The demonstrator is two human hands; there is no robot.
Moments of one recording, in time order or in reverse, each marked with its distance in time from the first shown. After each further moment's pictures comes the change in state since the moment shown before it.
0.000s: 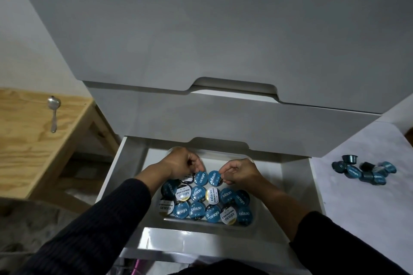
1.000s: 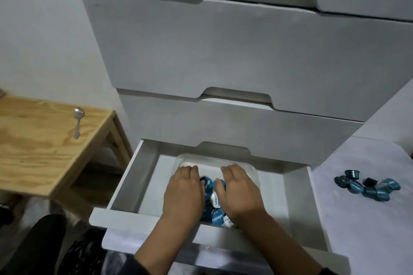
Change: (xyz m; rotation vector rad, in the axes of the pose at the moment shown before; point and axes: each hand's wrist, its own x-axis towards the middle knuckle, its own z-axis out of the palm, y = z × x) left_hand -0.097 0.045 0.052 0.444 0.686 -0.028; right_hand -0.077 -0.043 0.045 -0.841 0.479 -0.467
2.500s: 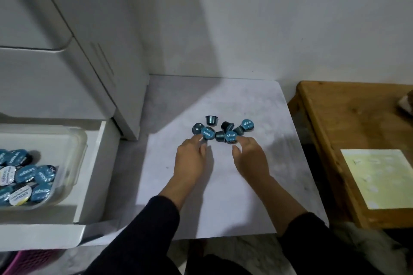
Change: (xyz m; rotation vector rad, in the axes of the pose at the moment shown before) left_hand 0.038 0.410 0.208 -0.546 -0.252 -0.161; right_hand -0.097 0.466 -0.077 -0.018 0.000 0.289
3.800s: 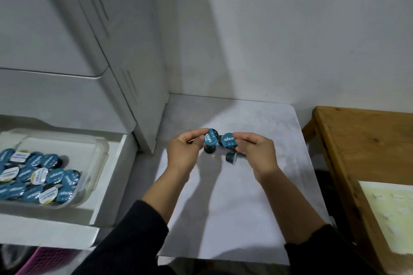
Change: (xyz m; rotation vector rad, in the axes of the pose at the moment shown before) left_hand 0.012 0.031 -0.062 -0.773 0.163 -0.187; right_hand 0.045 -0.044 -0.063 1.159 -0.140 0.451
